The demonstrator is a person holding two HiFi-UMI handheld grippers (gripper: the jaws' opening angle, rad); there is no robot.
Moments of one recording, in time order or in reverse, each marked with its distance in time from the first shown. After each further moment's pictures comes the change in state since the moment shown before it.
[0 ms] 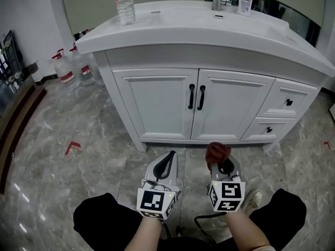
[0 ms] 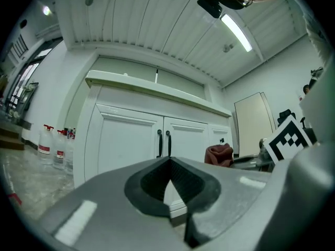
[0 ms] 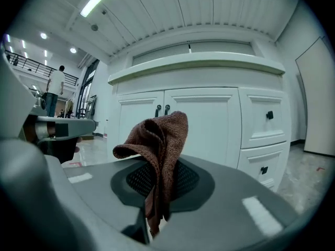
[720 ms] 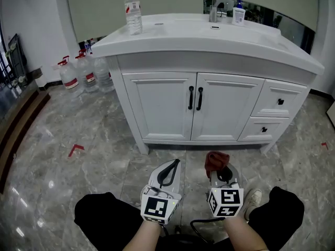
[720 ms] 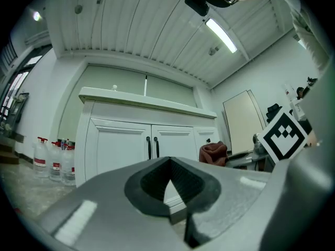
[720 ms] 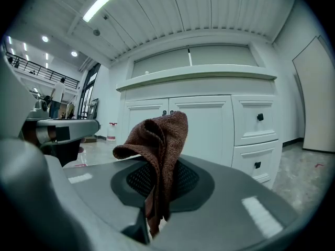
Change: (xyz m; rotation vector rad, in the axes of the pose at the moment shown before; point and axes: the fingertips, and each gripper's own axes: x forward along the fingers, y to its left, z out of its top) left arm -0.059 -0.039 0.017 0.108 -0.045 -0.067; right arm -0.066 0.022 0.003 0.013 -0.029 0.008
